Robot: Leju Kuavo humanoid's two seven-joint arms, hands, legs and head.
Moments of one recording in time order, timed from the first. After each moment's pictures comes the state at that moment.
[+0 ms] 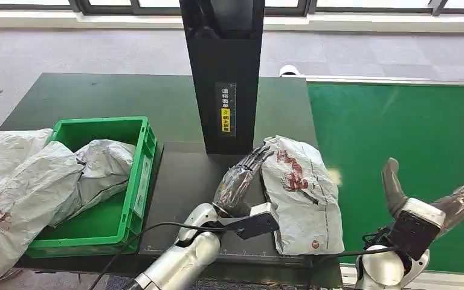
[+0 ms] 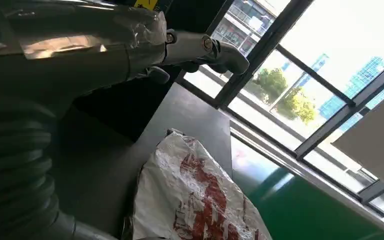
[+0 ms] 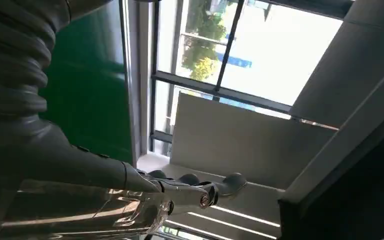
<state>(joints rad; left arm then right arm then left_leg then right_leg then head) -0.39 -0.34 -0.56 -0.88 -0.69 0.34 -0.40 -0.05 0.30 -0.19 -1.65 0.39 -0.70 -0.70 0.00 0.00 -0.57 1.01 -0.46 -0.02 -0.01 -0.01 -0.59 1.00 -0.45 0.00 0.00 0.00</state>
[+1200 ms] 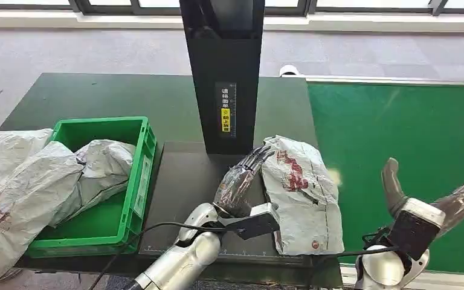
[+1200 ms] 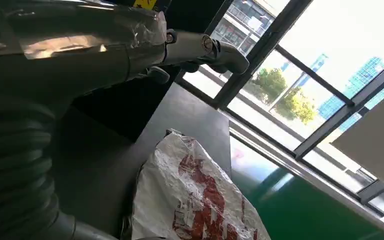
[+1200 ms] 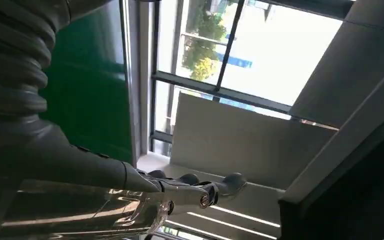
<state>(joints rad) -0.39 -0.34 -0.56 -0.89 -0.69 0.34 -0.40 -0.05 0.30 -0.19 -1.65 0.39 -0.70 -0.70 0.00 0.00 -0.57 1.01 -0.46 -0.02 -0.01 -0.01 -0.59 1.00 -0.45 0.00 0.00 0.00</state>
